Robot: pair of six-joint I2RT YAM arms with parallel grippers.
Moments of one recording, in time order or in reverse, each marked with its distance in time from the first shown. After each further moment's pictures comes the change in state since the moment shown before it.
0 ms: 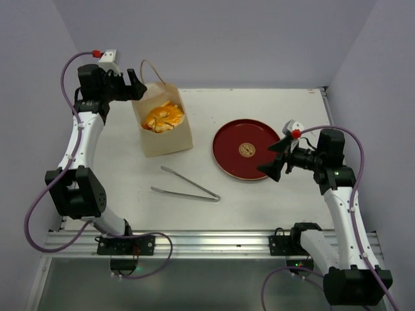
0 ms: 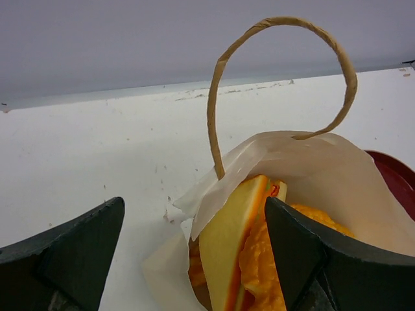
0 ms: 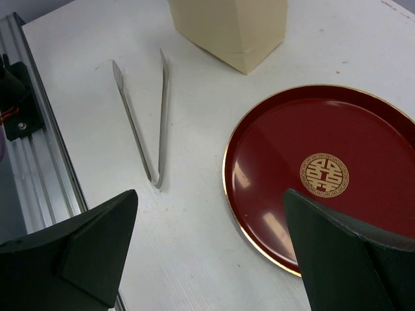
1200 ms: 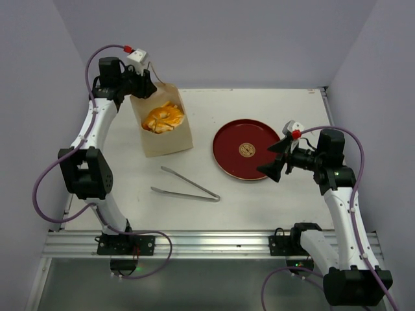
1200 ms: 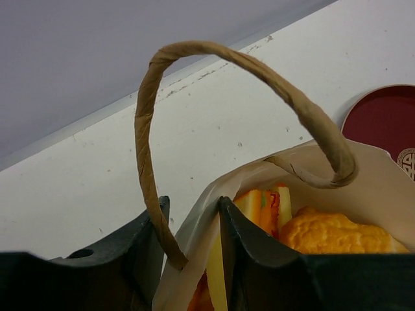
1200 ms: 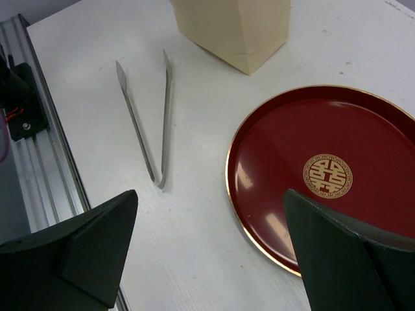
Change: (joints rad) left arm -0.092 0.221 0.200 -0.097 0.106 0.293; right arm 0.000 -0.005 0.000 -0.005 -0.012 0.004
